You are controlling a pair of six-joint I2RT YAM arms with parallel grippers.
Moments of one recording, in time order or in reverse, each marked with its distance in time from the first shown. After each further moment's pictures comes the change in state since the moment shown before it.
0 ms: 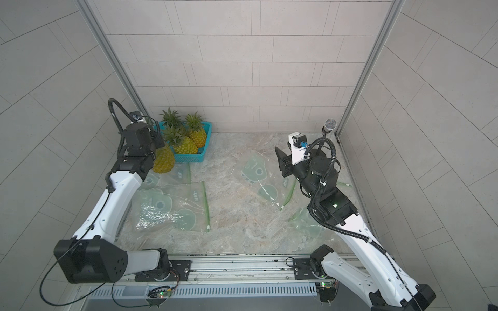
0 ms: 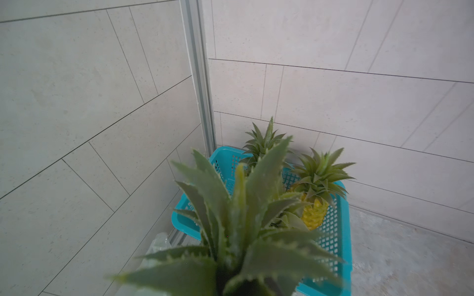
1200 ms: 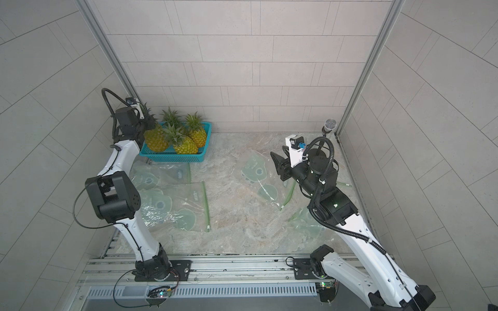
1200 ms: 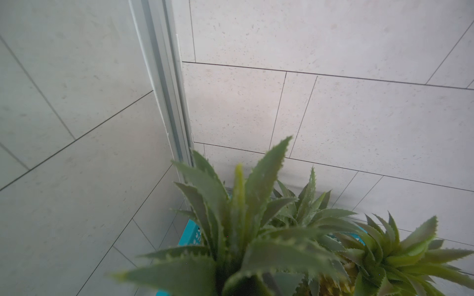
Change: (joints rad) left arm 0.251 0.615 0.450 0.219 0.431 0.101; right arm -0.013 0.002 0.000 -0.051 -0.139 0.053
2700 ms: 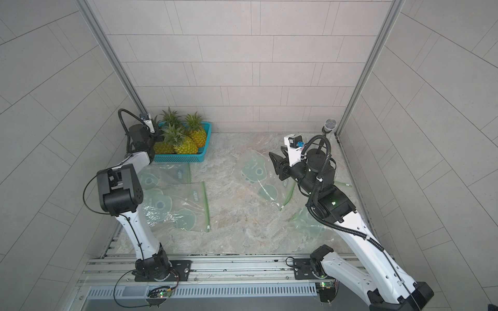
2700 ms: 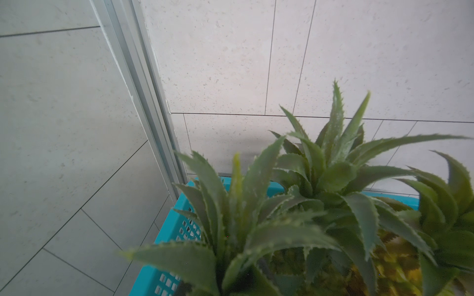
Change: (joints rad) left arm 0.000 0.099 -0.265 0.412 0.044 0.076; right arm 0.000 0.022 0.007 -0.007 -0.008 0.031
